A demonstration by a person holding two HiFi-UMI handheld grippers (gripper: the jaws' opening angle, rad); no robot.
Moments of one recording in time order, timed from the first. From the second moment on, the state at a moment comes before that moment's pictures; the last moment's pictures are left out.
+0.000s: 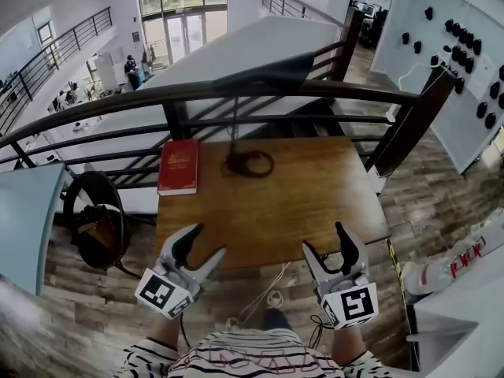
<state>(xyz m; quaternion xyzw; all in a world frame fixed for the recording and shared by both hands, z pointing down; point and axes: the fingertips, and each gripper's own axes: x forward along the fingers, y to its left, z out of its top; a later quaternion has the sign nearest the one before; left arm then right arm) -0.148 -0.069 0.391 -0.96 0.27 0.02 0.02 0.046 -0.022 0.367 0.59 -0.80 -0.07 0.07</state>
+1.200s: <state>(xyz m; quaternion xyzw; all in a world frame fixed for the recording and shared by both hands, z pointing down) -0.013 -0.304 0.367 -0.91 0.40 -0.01 0.08 0.194 -0.289 0.286 0.47 -0.76 -0.38 0.24</state>
